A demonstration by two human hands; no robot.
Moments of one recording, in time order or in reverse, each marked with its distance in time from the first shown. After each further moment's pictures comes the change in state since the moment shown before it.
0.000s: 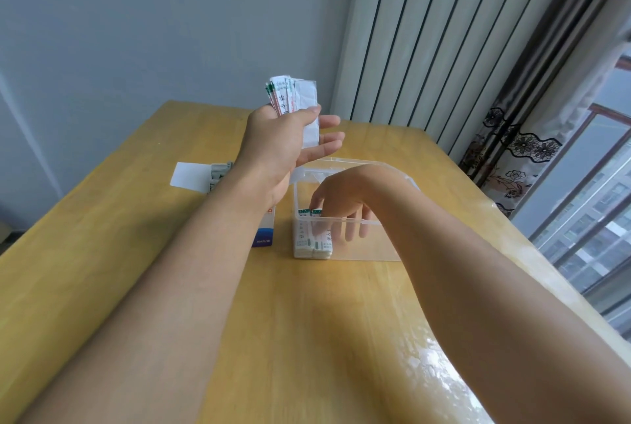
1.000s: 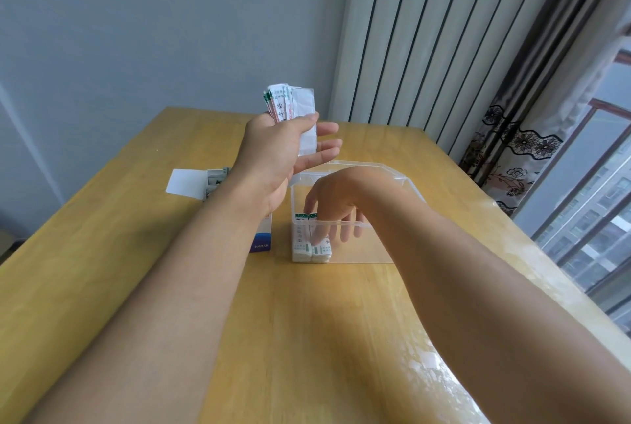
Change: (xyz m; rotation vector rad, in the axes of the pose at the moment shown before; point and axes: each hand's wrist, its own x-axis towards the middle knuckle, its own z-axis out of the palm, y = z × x) left_hand 0.001 -0.004 0.002 0.028 -0.014 -0.022; right_hand 0.010 -0.004 -0.001 -0.067 -0.015 0.007
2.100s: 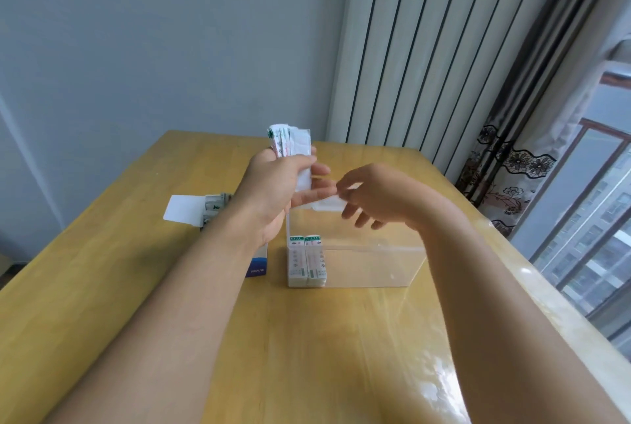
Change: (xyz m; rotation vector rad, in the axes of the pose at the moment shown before) left_hand -0.001 -0.002 -0.001 0.044 -0.033 -0.093; right_hand -0.062 0.049 0.001 0.522 0.565 -0.141
